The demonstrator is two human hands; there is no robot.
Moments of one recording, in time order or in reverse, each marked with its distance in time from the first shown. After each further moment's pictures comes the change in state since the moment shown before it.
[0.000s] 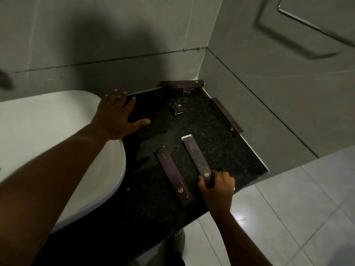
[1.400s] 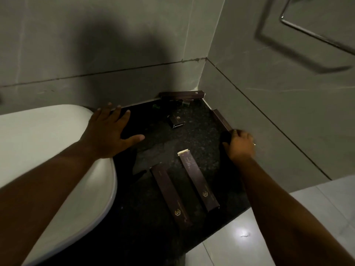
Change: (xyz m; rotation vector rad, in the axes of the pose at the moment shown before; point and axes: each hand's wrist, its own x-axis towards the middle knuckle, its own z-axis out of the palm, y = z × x) left_hand 0.005 0.000 0.002 -0.015 -0.002 -0.024; right_hand 0.219 0.012 -0.016 -0.439 -0.263 -0.010
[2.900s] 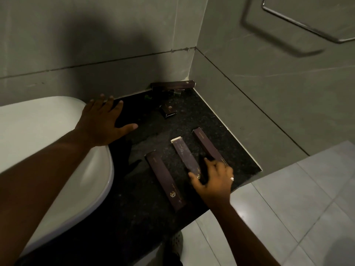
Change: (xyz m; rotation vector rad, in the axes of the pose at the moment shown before) left_hand -0.001 0.001 -0.002 0.030 -0.015 0.018; right_hand -0.184 -0.022 0.042 0.303 0.323 -0.130
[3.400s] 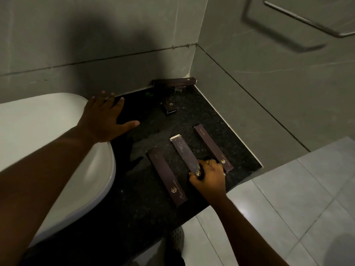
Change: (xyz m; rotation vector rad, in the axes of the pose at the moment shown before) left_hand 0.000 -0.002 0.003 -0.010 0.031 0.008; right_hand 0.008 -0.002 0.011 0.130 -0.284 0.047
